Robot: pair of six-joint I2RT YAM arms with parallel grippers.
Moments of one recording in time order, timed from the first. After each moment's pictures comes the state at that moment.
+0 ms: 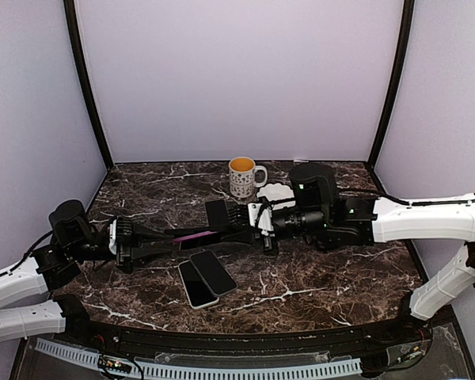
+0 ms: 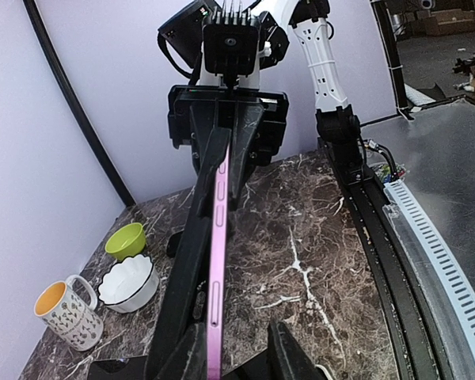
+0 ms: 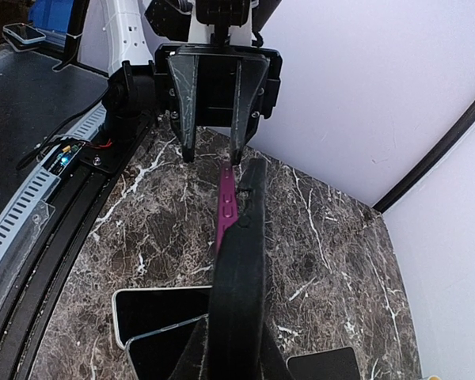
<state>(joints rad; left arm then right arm) -0.65 0.68 0.37 0.22 0.76 0.43 1.08 1.44 1.02 0.08 -0.46 -0.64</state>
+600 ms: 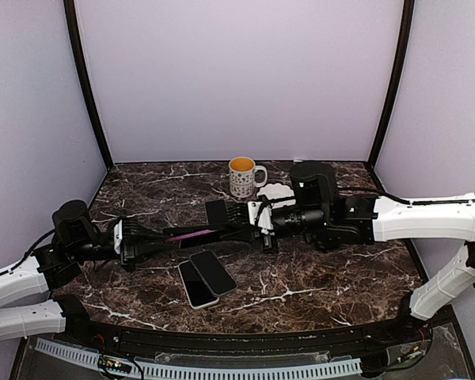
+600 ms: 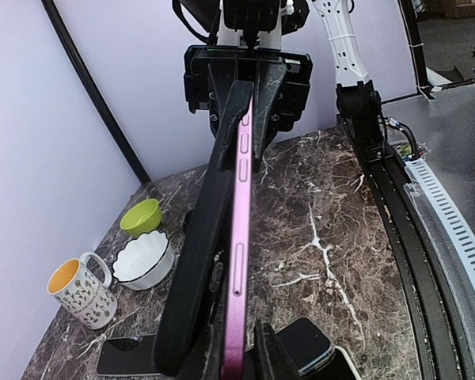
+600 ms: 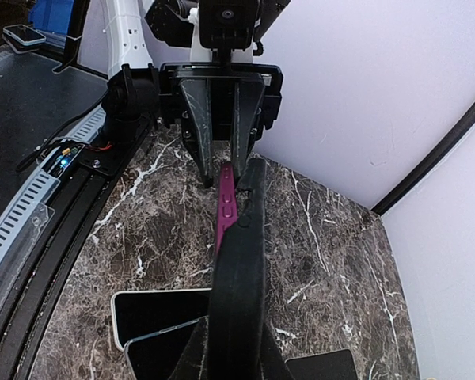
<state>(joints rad) -0.65 0.69 0.38 0.17 0.68 0.48 1.08 1.44 1.04 0.07 -0.46 -0.65</state>
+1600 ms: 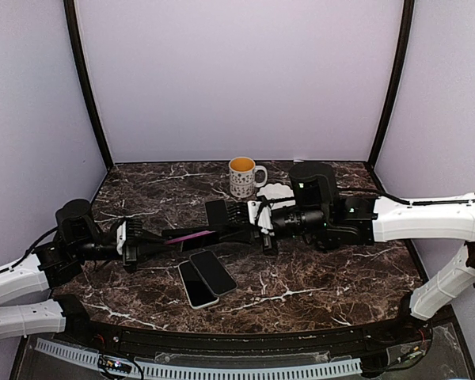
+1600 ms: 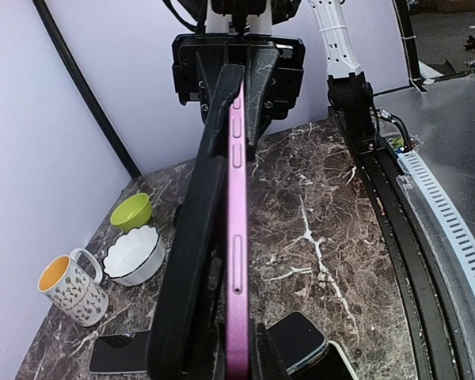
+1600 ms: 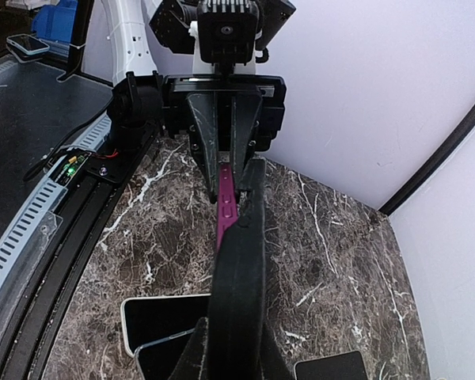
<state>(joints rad) -0.65 0.71 0.39 0.14 0.67 0.50 1.08 1.44 1.04 0.07 -0.47 -0.61</state>
